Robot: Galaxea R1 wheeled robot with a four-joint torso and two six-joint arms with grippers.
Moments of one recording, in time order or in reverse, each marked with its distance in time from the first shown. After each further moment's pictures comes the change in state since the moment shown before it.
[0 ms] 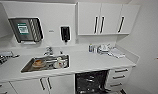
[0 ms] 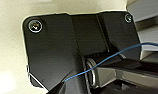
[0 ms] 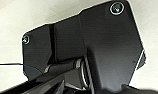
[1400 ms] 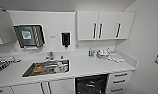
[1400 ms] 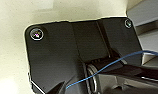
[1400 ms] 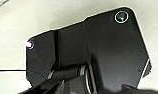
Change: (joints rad) left arm 0.011 0.022 -0.030 0.001 0.003 0.001; right arm -0.014 0.009 -0.001 -0.001 -0.007 0.000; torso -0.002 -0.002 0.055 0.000
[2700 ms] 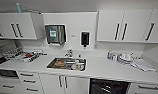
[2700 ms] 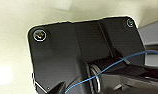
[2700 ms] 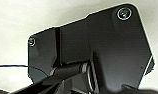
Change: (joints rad) left arm -0.002 -0.006 -0.007 0.001 0.000 0.013; right arm -0.007 0.008 0.000 -0.008 -0.010 -0.004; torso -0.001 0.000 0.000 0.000
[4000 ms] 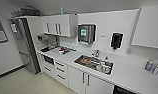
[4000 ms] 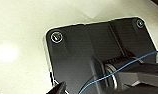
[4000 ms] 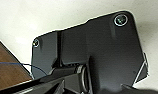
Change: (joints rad) left arm 0.008 -0.134 0.096 0.014 -0.026 0.001; right arm -0.005 -0.216 0.259 -0.027 0.042 -0.013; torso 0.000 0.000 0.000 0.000
